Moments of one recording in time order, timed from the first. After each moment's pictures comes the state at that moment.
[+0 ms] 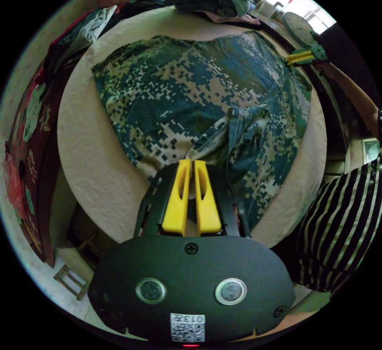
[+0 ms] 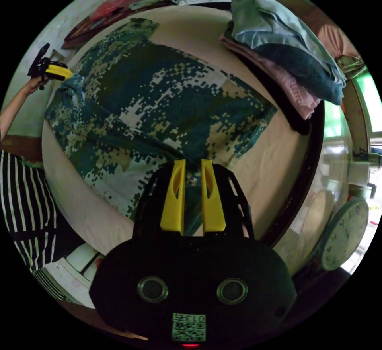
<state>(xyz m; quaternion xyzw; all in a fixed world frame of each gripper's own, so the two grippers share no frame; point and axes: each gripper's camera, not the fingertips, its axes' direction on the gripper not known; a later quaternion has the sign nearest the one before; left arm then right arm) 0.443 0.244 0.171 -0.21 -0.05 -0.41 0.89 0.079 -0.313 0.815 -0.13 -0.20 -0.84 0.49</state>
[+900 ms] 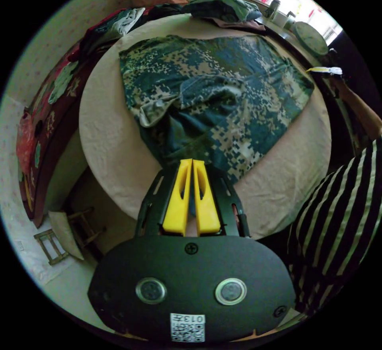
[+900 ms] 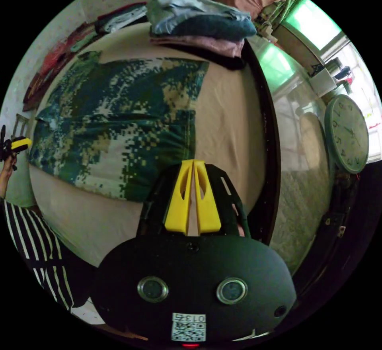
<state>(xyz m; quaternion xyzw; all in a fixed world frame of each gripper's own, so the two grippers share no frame) 0.612 0.218 0.164 -0.19 -0.14 -0.46 0.86 0.206 -0.343 0.782 -0.10 -0.20 -0.71 0.67</state>
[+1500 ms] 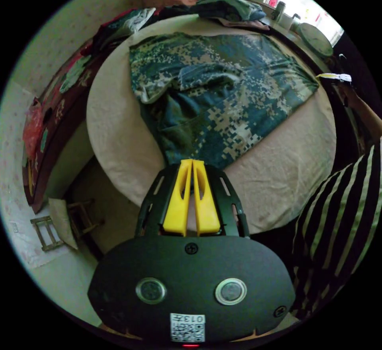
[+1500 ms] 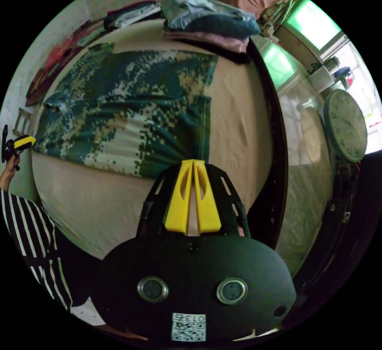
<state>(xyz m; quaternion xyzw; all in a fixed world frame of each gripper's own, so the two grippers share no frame) 0.689 0.219 0.180 -0.18 -0.16 -0.48 0.84 0.245 -0.304 0.727 -0.10 -0.21 -0.71 0.67</state>
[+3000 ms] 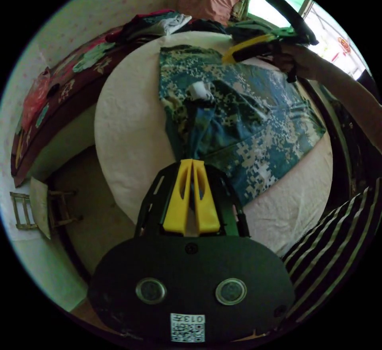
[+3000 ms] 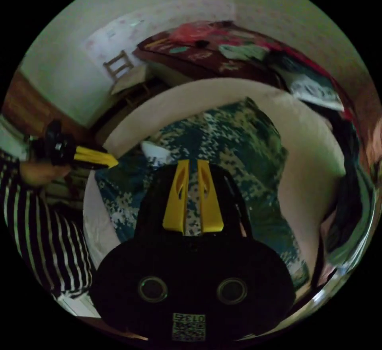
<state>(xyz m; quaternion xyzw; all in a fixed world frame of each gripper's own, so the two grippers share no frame) 0.689 0.285 0.165 -0.09 -0.18 -0.56 0.81 -0.011 0.042 0.445 -0.09 -0.41 -0.86 0.28</state>
